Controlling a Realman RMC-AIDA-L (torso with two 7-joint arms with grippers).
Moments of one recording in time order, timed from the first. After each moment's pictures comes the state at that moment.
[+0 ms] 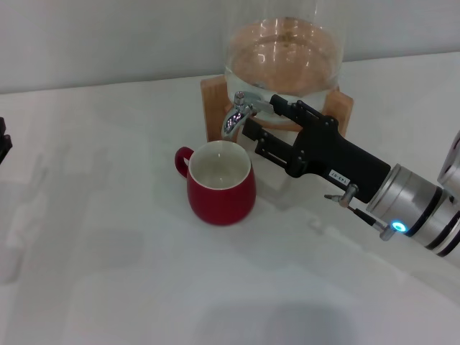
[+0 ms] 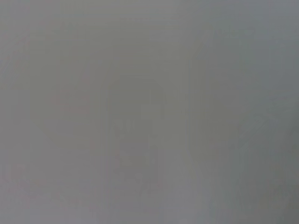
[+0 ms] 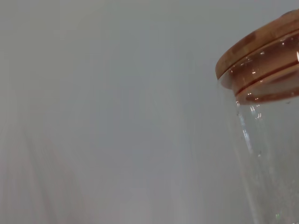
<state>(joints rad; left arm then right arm) -0.40 -2.08 1.69 0.23 -0.18 1.07 0.02 0.64 2.03 -0.52 0.23 -1.42 -1.53 0.50</state>
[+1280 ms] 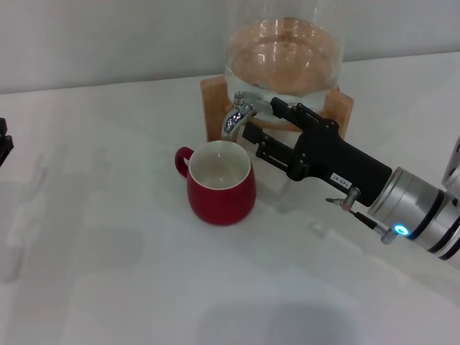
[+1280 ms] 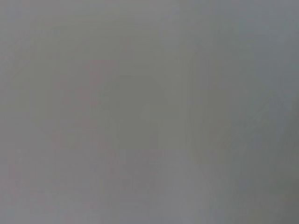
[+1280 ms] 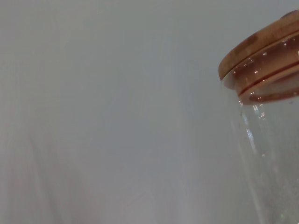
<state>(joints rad) -0.41 -2.08 1.69 0.23 -0.18 1.06 0.02 0.63 2.03 -0.53 0.23 -1.42 -1.54 0.52</state>
